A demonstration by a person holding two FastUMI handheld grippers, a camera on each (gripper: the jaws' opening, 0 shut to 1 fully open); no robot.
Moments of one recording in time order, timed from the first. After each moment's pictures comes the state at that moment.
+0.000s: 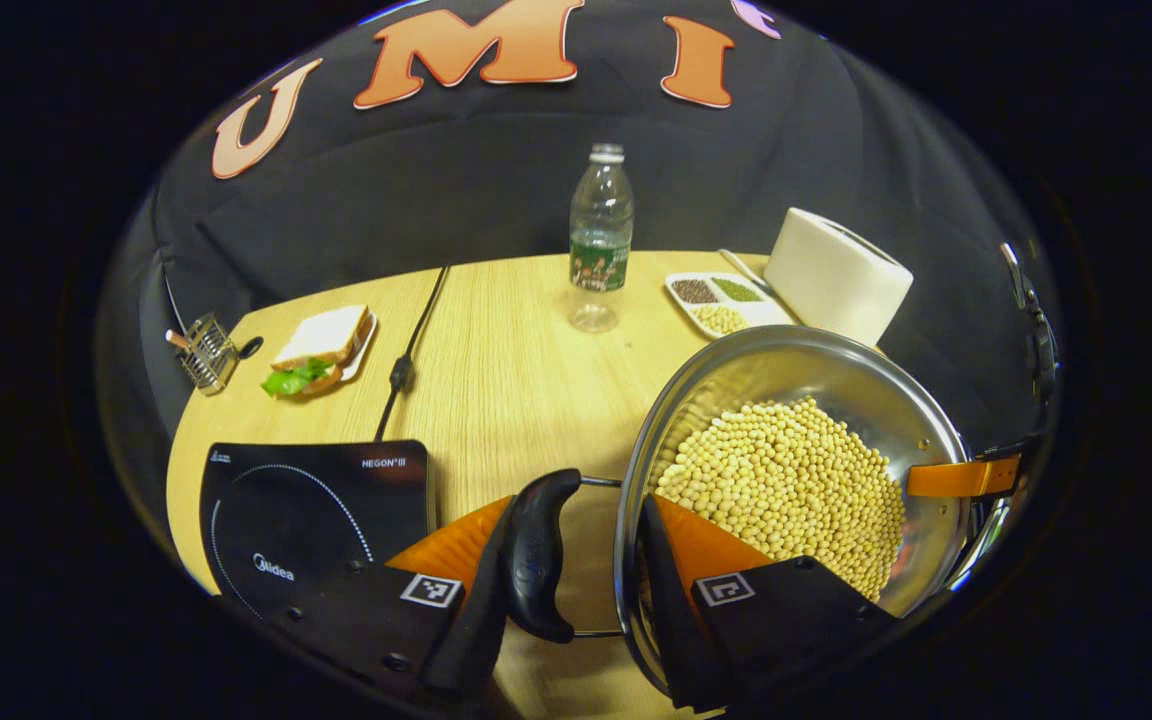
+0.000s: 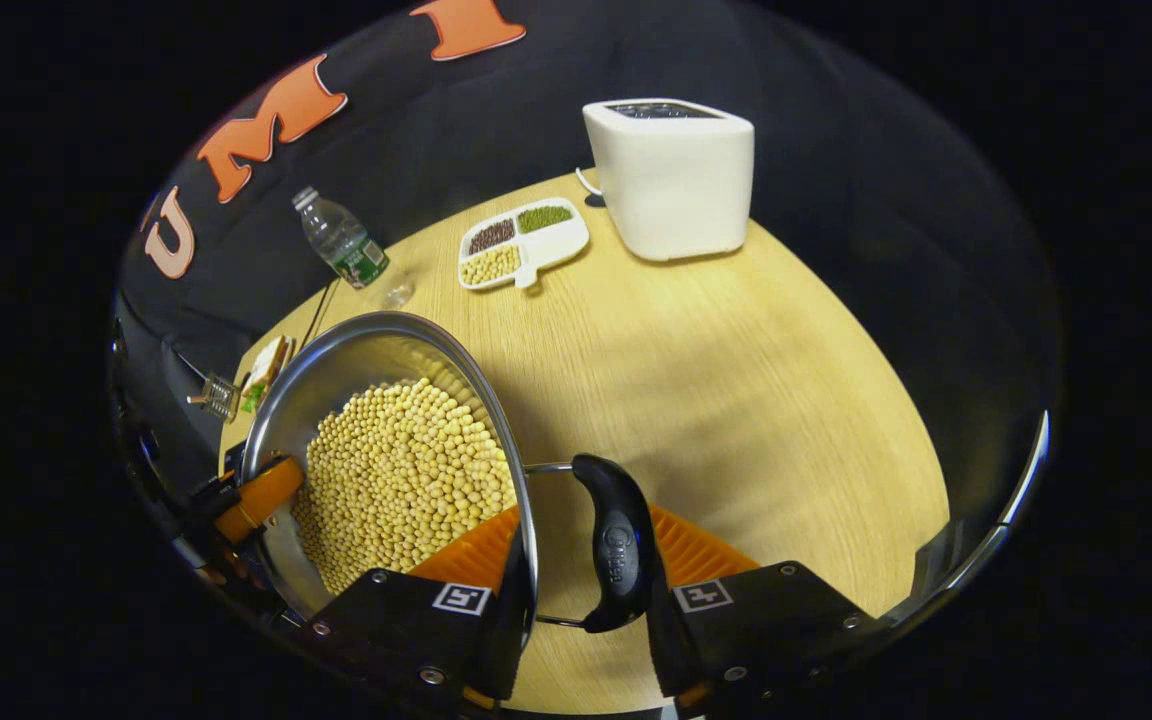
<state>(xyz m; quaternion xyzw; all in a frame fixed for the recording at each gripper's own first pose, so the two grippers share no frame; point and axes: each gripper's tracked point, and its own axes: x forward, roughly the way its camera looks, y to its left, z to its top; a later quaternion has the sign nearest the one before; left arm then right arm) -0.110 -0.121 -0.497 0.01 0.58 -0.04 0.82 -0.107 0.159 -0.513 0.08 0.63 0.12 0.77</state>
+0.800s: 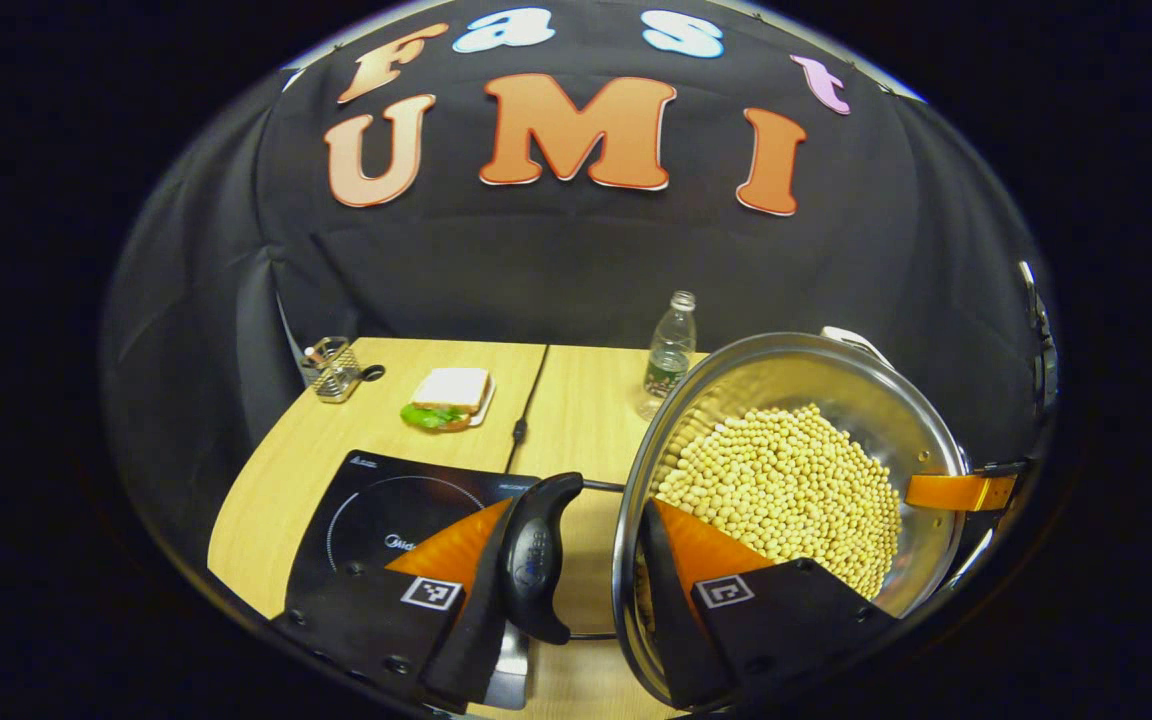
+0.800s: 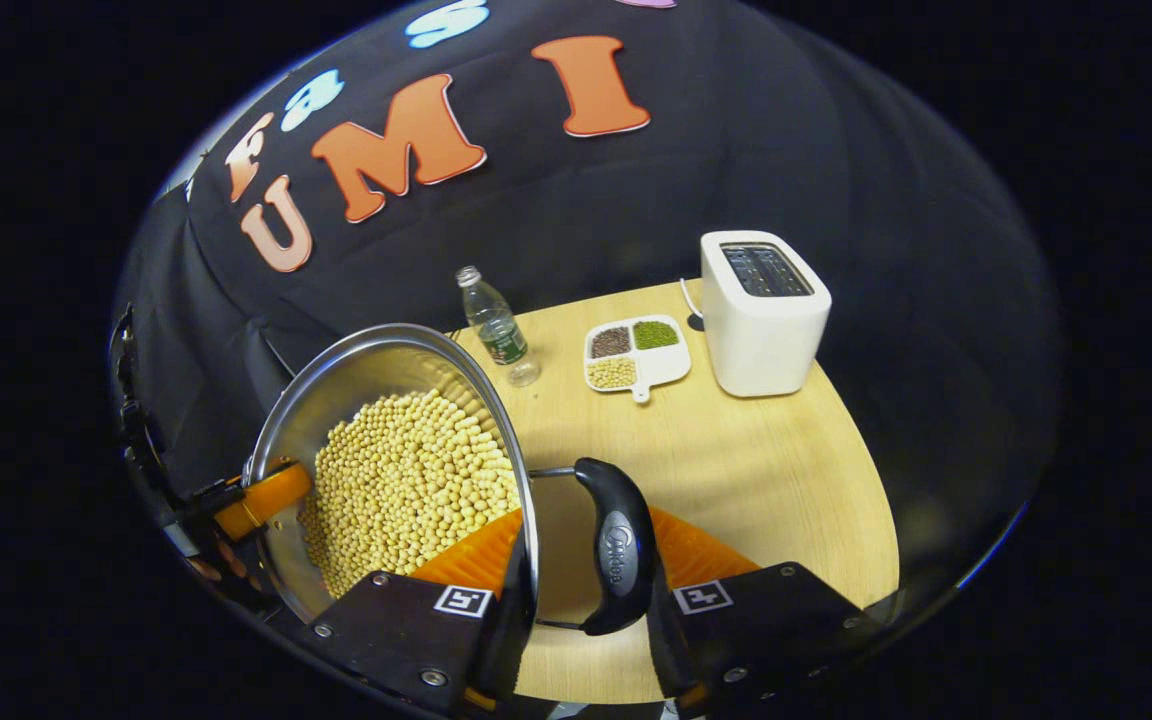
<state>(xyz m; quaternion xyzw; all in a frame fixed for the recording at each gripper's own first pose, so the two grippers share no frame) -0.108 -0.060 -0.339 0.00 0.51 0.09 0.86 -0.077 0.214 -0.384 0.09 0.53 0.26 0.81</state>
